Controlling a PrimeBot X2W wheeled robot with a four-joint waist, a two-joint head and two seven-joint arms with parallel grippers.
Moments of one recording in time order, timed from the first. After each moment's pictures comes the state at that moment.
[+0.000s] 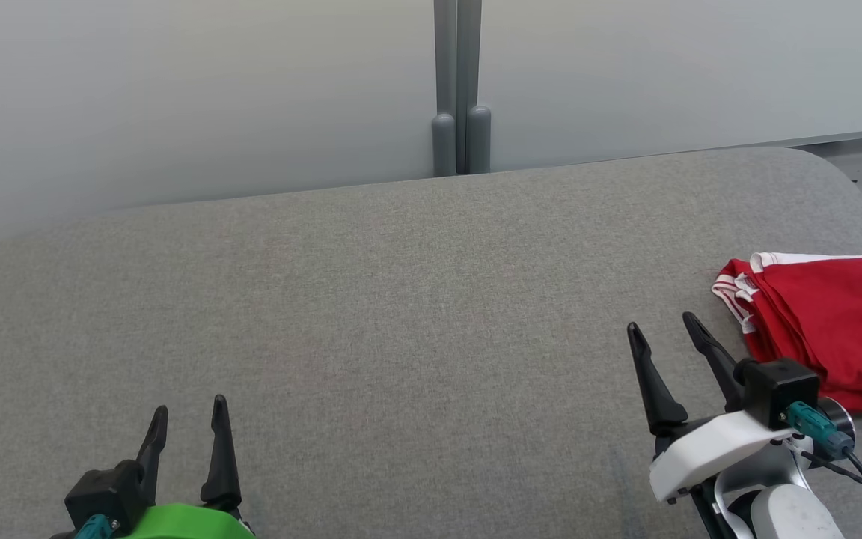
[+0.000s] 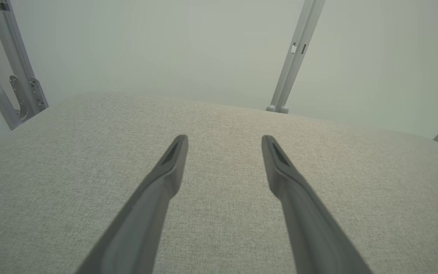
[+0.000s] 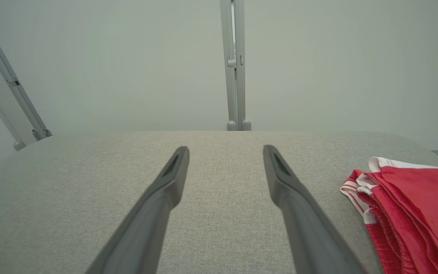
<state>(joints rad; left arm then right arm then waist) 0.04 0.36 -0.41 0.07 -0.66 0.30 -0.26 -0.03 -0.05 0.08 0.04 0.14 0.13 -0.05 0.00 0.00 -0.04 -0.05</state>
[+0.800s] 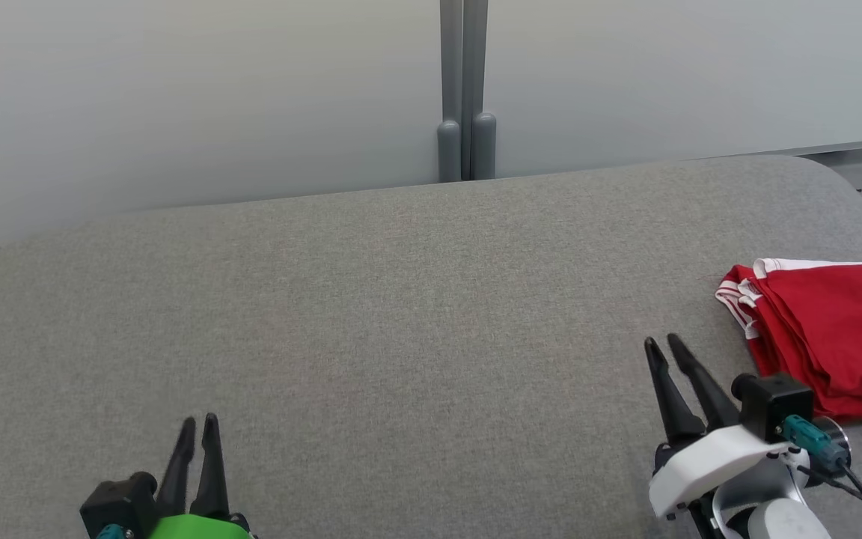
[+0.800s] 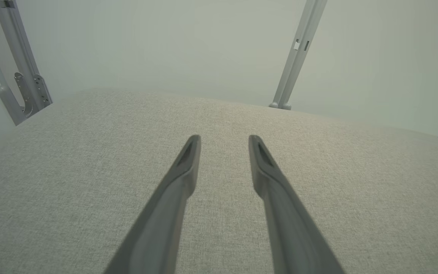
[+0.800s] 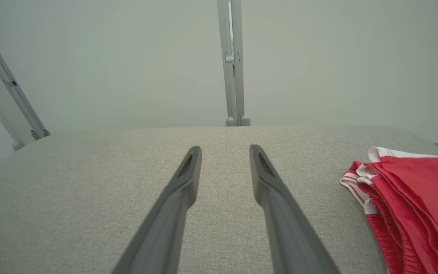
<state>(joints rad) 0.05 0.35 -0.41 0.09 -0.65 0.28 -0.26 -0.01 -0.05 0.07 0.07 0.15 0.13 -0.07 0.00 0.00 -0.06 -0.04</state>
